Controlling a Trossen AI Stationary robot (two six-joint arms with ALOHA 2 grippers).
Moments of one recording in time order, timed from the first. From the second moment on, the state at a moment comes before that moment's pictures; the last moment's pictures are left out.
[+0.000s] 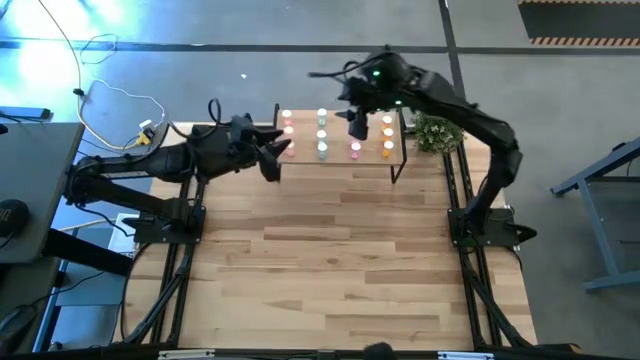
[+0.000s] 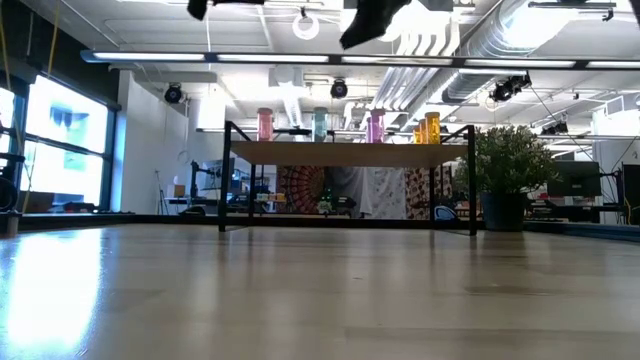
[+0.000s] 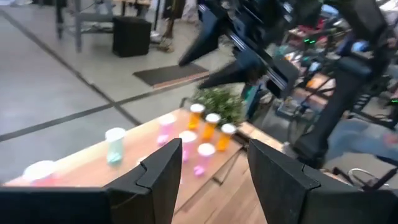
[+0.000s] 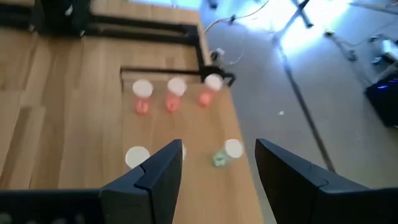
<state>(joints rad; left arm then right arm) 0.21 1.08 1.10 -0.22 -0.48 -0.36 -0.50 1.73 2.01 -0.91 -0.10 -0.43</state>
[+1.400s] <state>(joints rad) 0.47 1.04 1.10 -0.37 -0.45 -0.31 -0.54 2.01 2.01 -0.90 -0.35 -0.50</state>
